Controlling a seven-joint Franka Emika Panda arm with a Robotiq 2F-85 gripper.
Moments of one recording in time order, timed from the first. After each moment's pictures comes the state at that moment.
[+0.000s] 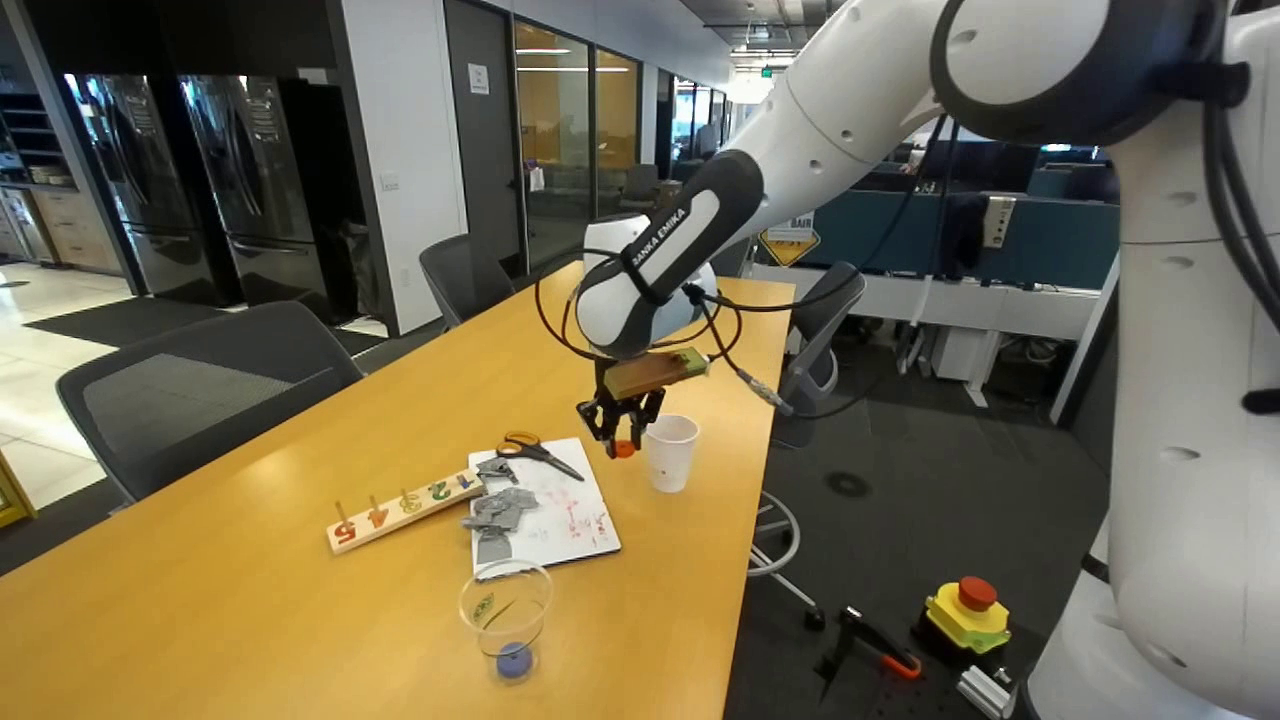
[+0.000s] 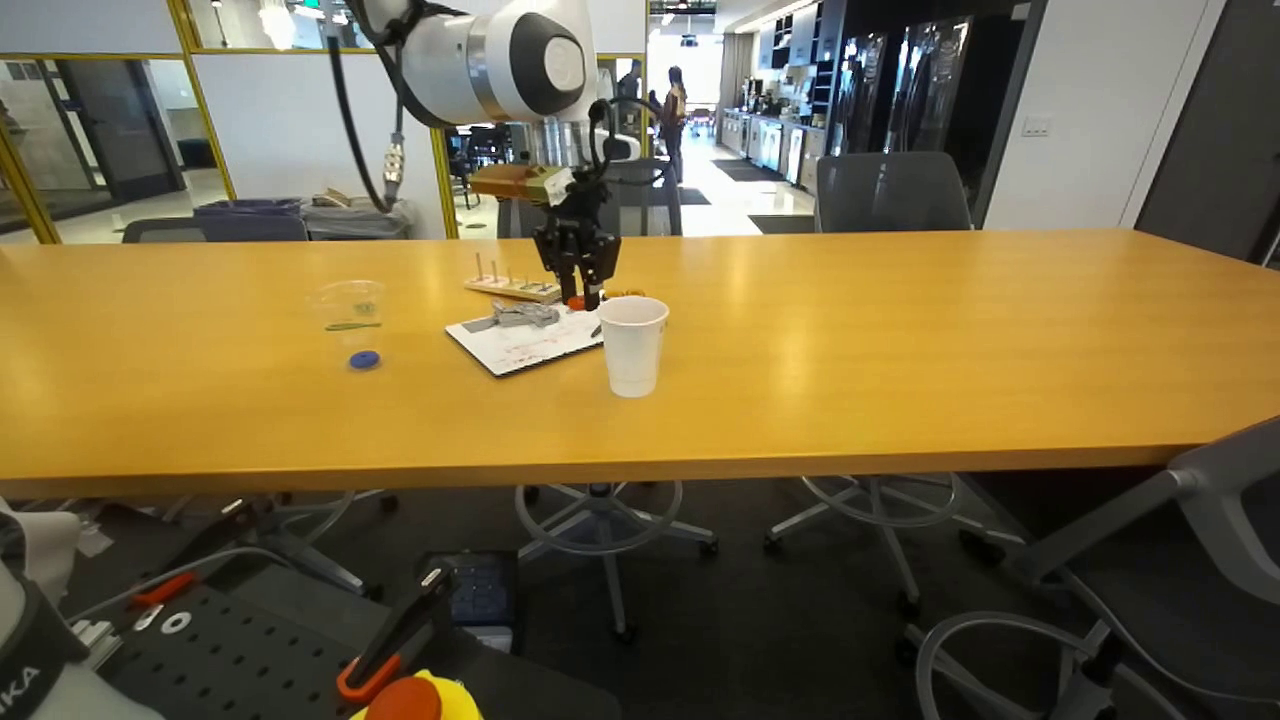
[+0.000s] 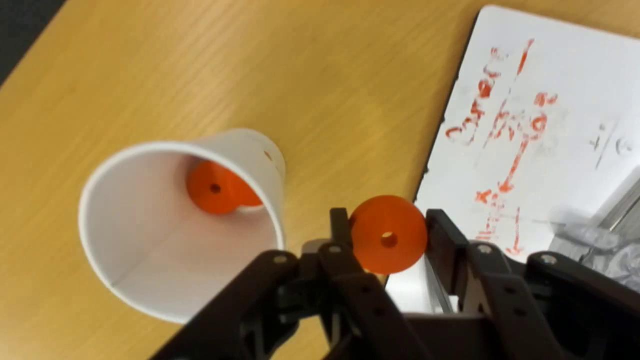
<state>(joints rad) -0.04 0.31 -0.02 -2.08 -0.11 2.41 0.31</state>
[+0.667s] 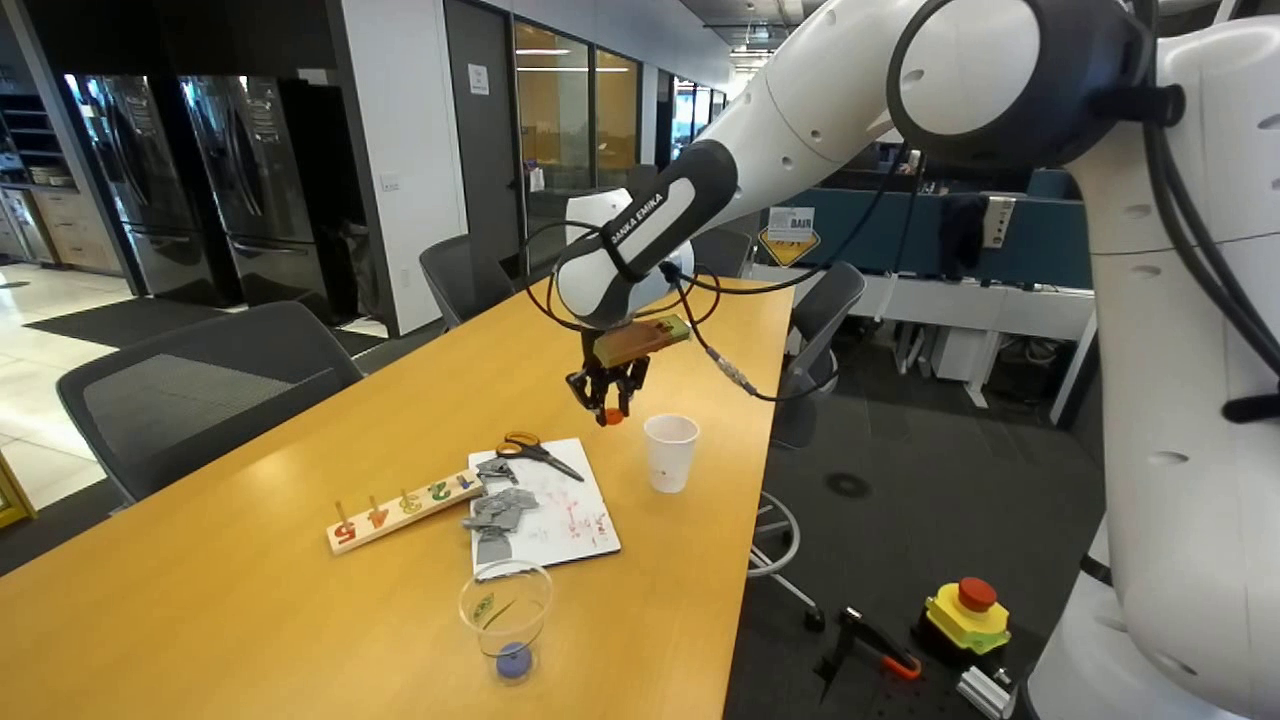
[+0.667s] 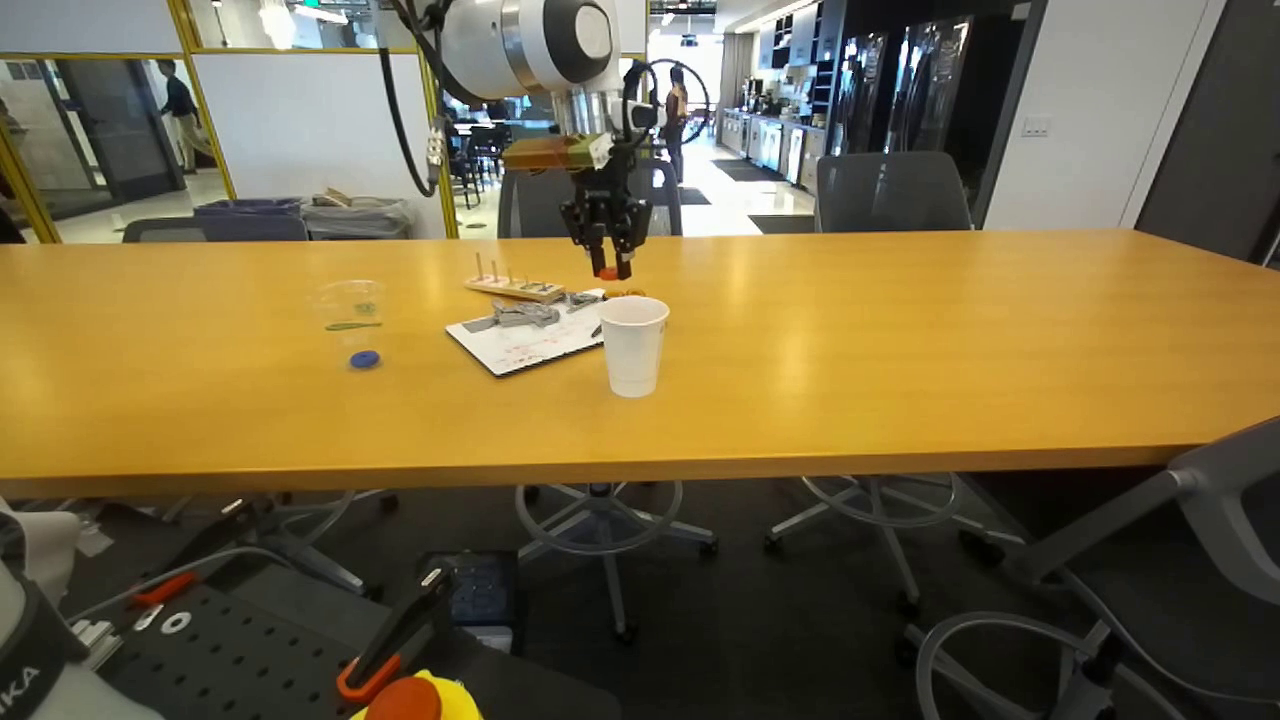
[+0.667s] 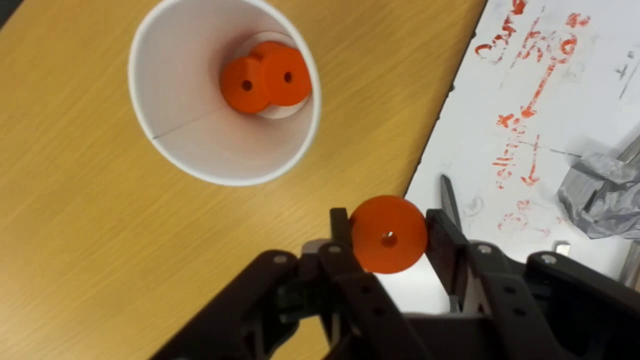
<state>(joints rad) -0.02 0.37 -0.07 -1.90 -0.14 2.31 0.23</state>
